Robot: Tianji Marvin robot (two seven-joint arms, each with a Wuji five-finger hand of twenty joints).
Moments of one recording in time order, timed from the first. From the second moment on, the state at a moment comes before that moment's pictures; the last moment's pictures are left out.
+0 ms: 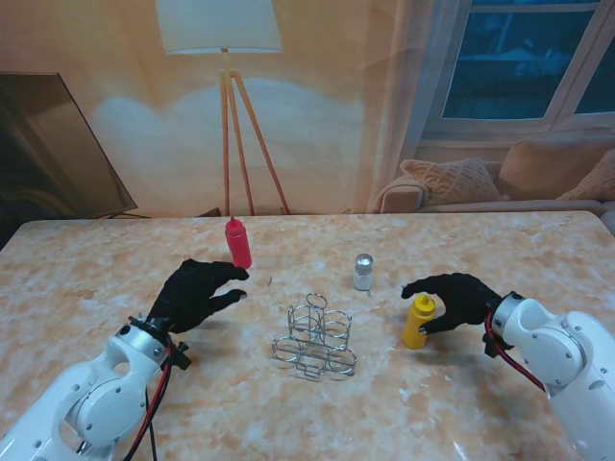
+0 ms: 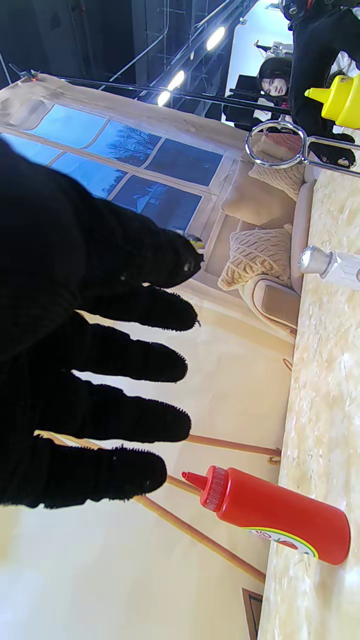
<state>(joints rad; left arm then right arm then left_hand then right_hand) 1.75 -1.09 -1.40 -1.81 0.83 -0.27 0.12 -1.47 -1.00 1.41 -1.43 -0.81 -0.47 0.30 1.15 -0.10 -0.03 -0.09 0.72 0.24 0.26 0.53 0.70 0.29 0.31 0.39 0.58 0.34 0.37 0.57 0.21 0.36 0.84 0.59 0.27 -0.68 0.96 -0.14 0.42 -0.10 0.37 0.51 0.60 0.07 0.23 0.35 0.64 0.08 0.17 0.28 0.30 0.21 0.86 0.20</state>
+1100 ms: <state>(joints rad) 1.75 -1.09 -1.40 -1.81 0.83 -0.26 0.12 -1.43 -1.00 1.34 -1.40 -0.76 -0.39 0.29 1.14 -0.10 -0.03 -0.09 0.72 0.24 0.26 0.53 0.70 0.29 0.31 0.39 0.58 0.34 0.37 0.57 0.21 0.36 0.84 0.60 0.42 -0.68 0.93 -0.21 0.55 -0.29 0.63 0.60 0.88 -0.08 0.35 0.43 0.88 -0.05 0.33 0.41 0.39 0.24 0.93 0.23</state>
